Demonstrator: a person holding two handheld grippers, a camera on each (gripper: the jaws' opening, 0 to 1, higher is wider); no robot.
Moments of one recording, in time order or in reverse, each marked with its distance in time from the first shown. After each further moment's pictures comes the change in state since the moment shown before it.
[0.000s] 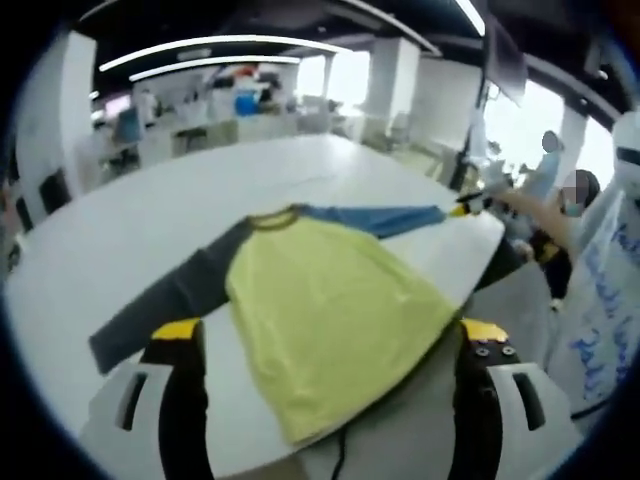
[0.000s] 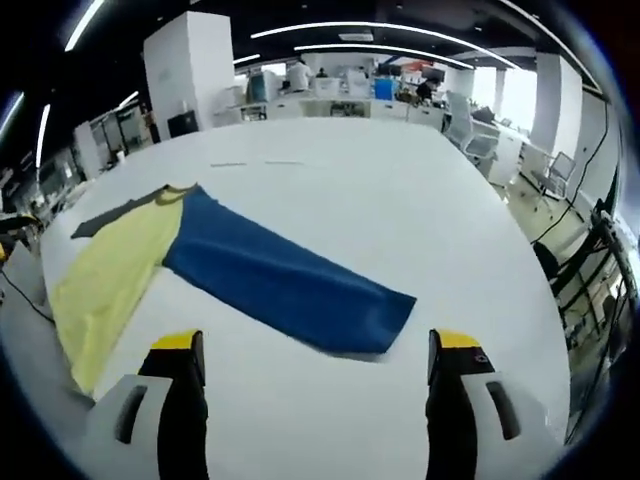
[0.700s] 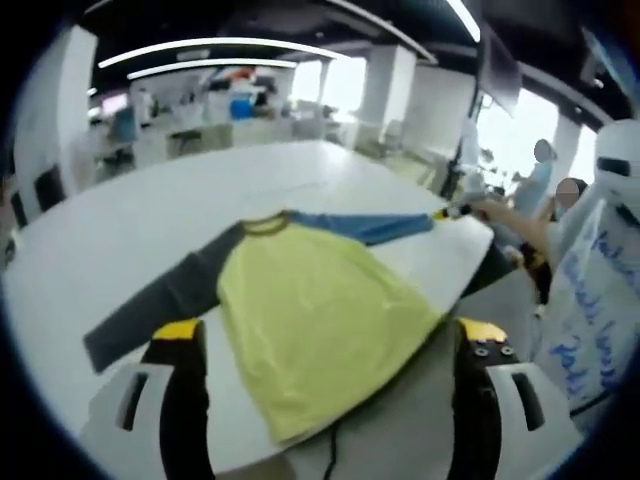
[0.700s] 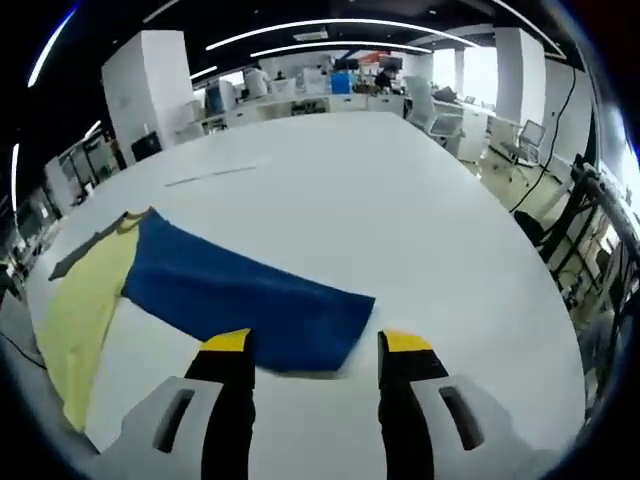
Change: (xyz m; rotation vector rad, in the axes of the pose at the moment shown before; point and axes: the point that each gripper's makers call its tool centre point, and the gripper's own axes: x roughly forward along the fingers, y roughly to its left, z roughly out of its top) left arm -0.007 -0.010 0.006 -0.018 -0.015 -0.030; right arm 0.022 -0.042 -0.004 0.178 -0.024 -0.071
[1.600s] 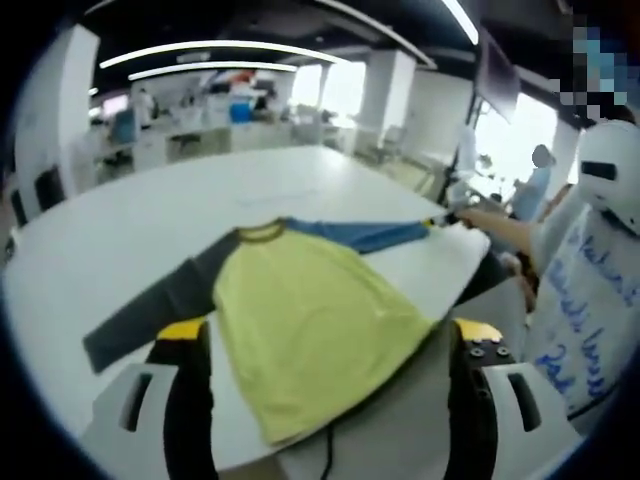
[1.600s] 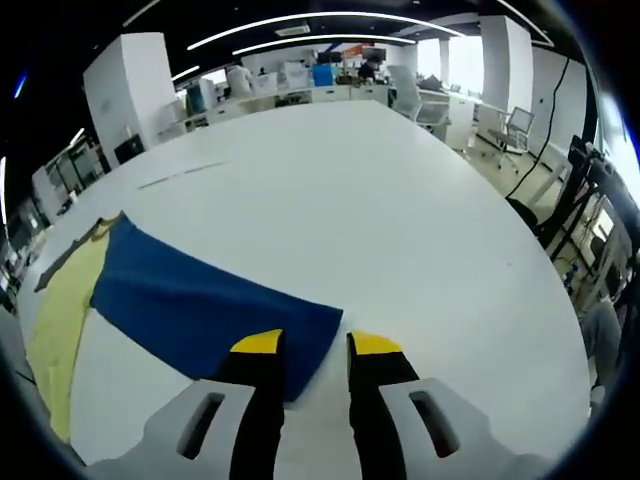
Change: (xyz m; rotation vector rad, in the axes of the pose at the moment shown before) left arm -0.007 -0.011 0.012 -0.008 -0.027 0.001; right arm 0.032 -0.035 -0.005 0.003 0.043 -0.068
